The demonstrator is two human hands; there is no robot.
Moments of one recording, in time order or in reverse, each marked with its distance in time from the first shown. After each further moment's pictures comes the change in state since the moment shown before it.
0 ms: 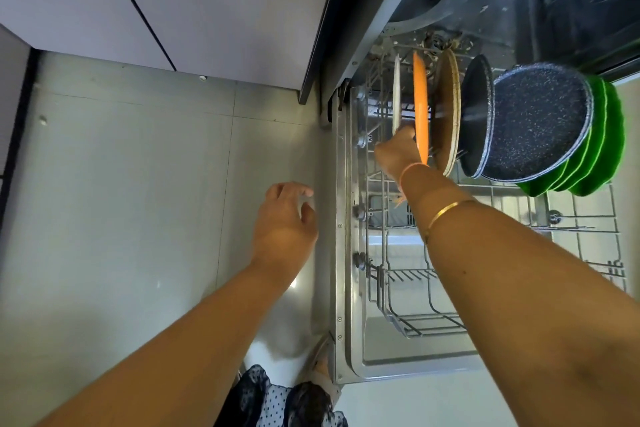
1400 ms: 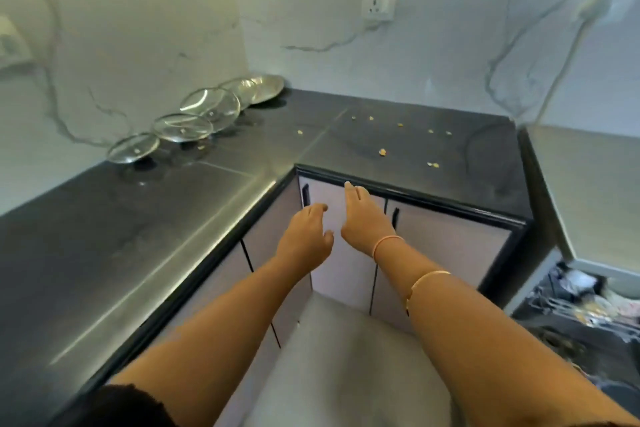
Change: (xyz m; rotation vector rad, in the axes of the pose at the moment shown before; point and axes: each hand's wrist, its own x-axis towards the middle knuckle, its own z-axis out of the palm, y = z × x) left_hand -0.209 0.240 -0.512 0.460 0.548 0.240; right_hand -0.523 -0.375 -0.165 -0.267 0.057 -1.244
